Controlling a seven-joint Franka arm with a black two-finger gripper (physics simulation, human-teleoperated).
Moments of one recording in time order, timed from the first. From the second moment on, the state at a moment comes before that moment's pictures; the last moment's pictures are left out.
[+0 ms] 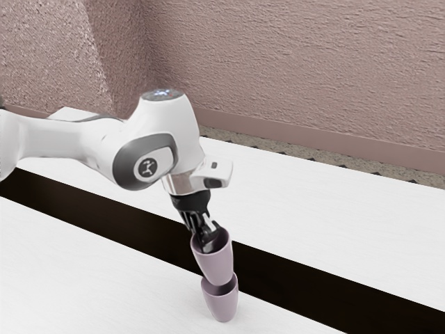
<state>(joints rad) -0.17 -0.11 -0.23 -2.23 -0.16 2.15 0.12</state>
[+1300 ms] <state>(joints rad) -0.17 -0.02 -0.22 -2.24 -0.16 2.18 0.12</state>
